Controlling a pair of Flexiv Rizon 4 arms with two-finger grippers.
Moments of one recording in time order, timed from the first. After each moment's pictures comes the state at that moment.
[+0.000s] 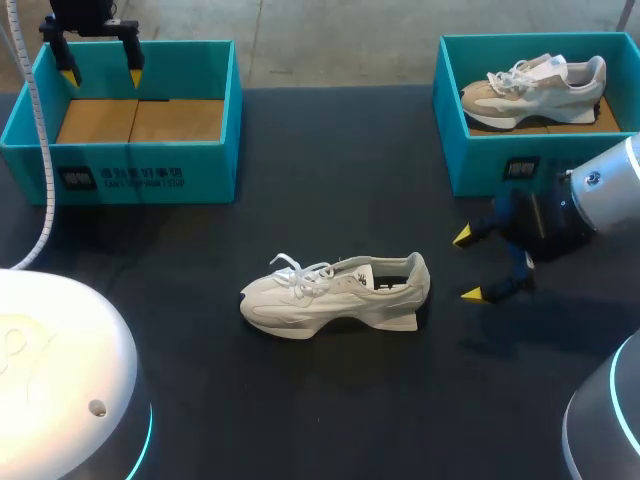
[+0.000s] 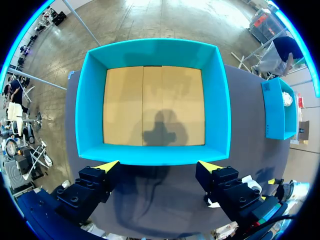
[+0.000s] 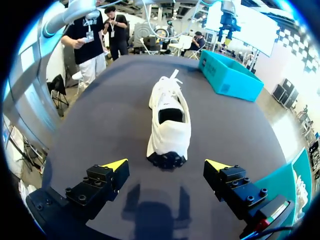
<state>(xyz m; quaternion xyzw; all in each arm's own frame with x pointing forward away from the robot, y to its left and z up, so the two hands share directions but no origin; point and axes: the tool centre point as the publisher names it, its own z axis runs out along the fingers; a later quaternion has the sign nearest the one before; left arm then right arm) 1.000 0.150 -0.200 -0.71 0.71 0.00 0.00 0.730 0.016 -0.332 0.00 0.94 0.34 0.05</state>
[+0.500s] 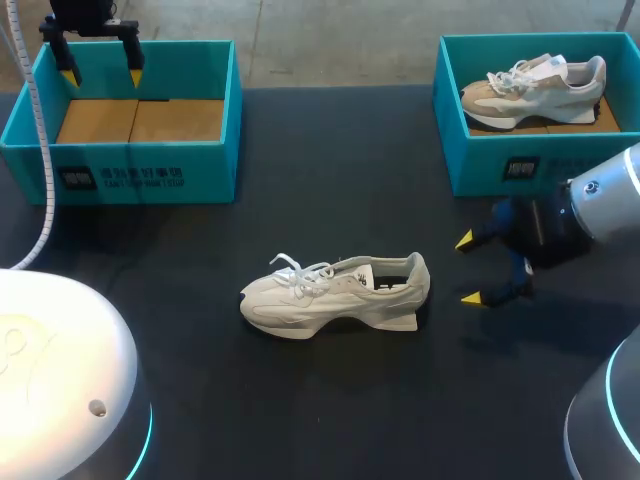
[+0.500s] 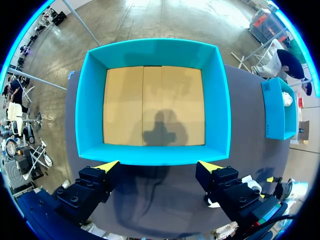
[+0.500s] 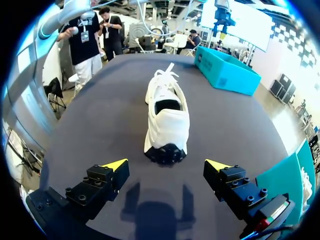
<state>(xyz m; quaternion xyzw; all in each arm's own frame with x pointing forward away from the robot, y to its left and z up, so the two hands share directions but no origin) 1.000 0.150 -0.200 -0.71 0.71 0.00 0.00 0.732 0.012 -0.346 0.02 0.94 0.34 0.05</state>
